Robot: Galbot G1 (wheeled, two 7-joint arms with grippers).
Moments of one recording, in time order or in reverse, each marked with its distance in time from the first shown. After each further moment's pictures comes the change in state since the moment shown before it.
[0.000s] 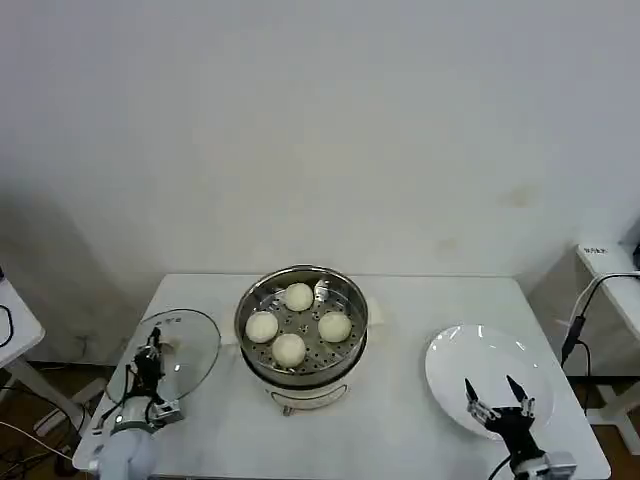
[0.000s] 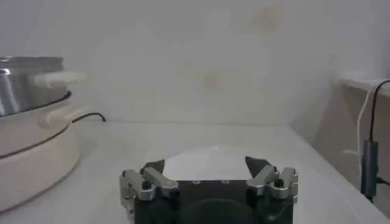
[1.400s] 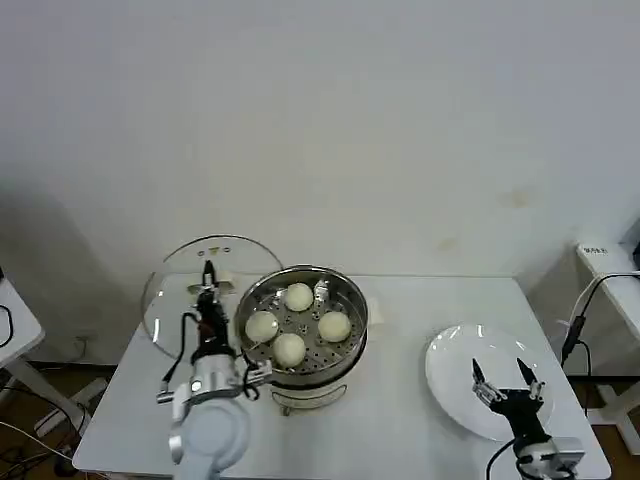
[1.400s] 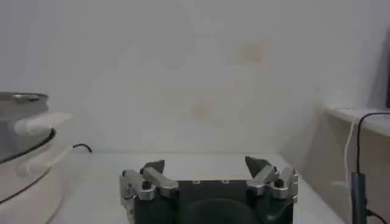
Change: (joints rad) left arm -0.030 -0.006 0.536 -0.542 0.268 0.597 0.251; right arm 0.028 0.083 0.045 0.112 -0.046 -0.078 0.023
